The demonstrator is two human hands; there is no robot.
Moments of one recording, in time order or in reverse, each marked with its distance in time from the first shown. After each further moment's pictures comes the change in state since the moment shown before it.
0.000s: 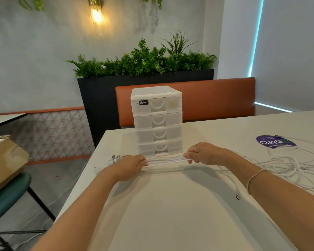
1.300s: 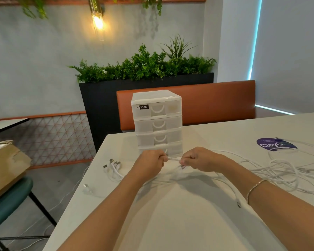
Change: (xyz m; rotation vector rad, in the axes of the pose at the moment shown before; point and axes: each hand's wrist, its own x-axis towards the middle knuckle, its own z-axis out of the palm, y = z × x) left_hand 0.022 0.049 0.019 -0.145 0.376 0.126; right_hand -0.006 -0.014 0.011 0.012 0.040 -0.127
